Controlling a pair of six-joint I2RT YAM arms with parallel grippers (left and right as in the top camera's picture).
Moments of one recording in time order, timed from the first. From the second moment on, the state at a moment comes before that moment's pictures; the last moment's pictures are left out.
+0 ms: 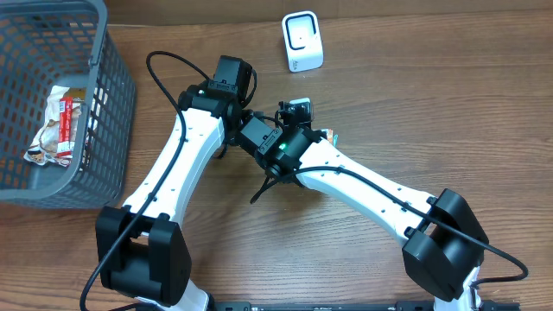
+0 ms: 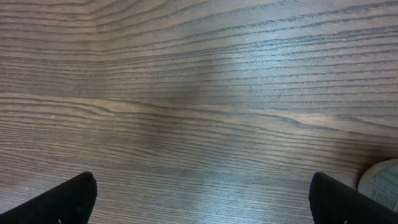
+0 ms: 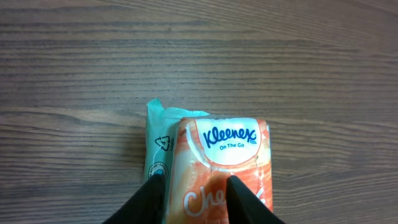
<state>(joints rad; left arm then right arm) -0.25 1.75 1.43 -0.99 -0.18 -0.30 0.90 2.00 1.71 -1.12 0.62 0.77</state>
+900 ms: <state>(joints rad) -0.25 1.75 1.43 -0.99 -0.18 -0.30 0.90 2.00 1.66 -1.10 0.62 0.77</state>
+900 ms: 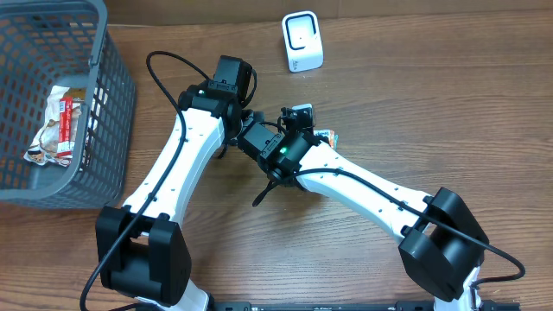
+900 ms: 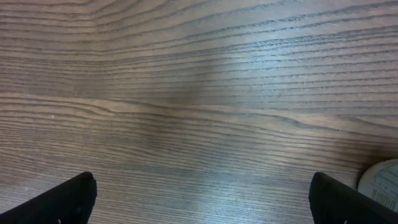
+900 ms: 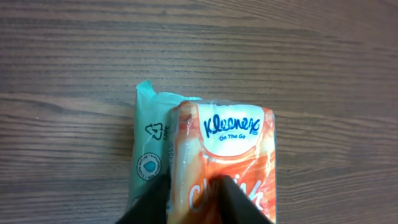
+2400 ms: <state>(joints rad) -0.25 1.75 1.43 -0.99 -0.18 -0.30 0.13 1.73 1.22 -0.61 -0.57 0.35</state>
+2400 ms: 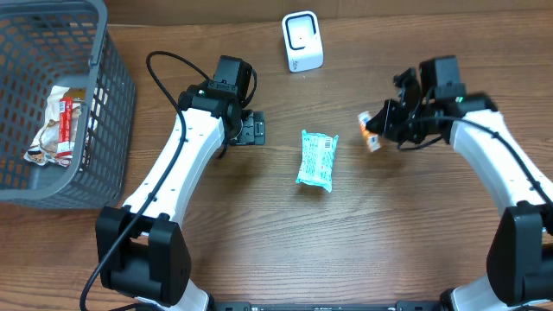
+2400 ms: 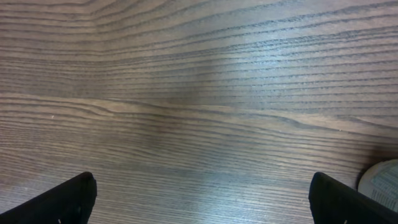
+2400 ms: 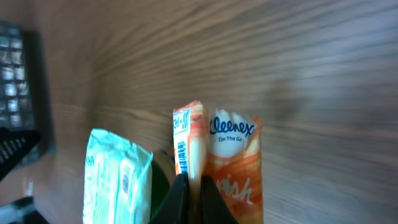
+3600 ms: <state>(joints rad) -0.25 1.75 1.43 -0.99 -0.18 -0.30 0.13 1.73 0.94 -0.27 -0.51 0.44</state>
